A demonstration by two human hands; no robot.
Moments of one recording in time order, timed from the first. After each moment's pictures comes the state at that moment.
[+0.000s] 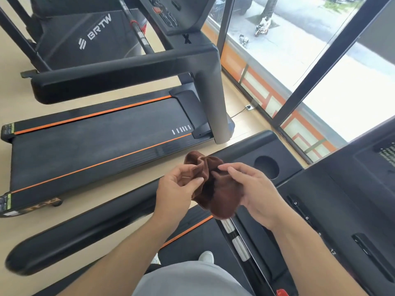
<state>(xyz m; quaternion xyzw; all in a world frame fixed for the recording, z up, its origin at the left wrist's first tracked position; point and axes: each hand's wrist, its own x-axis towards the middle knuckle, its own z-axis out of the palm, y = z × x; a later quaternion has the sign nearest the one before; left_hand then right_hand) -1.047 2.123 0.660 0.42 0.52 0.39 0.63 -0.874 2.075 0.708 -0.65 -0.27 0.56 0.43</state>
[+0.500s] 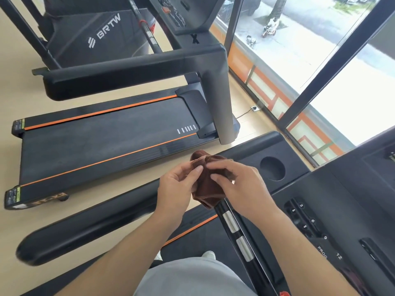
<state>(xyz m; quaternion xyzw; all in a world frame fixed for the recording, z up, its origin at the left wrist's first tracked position) -1.052 2.123 0.669 0.36 0.51 0.41 0.66 -0.899 2.083 0.702 -0.69 -0.60 0.25 0.33</state>
